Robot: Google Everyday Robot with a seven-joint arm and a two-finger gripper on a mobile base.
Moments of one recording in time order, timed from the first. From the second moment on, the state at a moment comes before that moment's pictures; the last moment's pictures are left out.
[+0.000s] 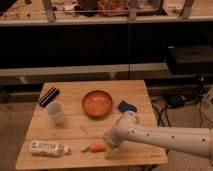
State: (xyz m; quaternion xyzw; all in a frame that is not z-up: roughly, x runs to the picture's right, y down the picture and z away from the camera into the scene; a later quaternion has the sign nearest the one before) arm 0.006 0.298 0.784 -0.31 -0.20 0.02 0.93
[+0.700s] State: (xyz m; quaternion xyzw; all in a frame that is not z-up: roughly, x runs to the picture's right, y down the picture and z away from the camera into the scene) arm 0.005 0.295 0.783 -0.31 -0.19 0.02 0.93
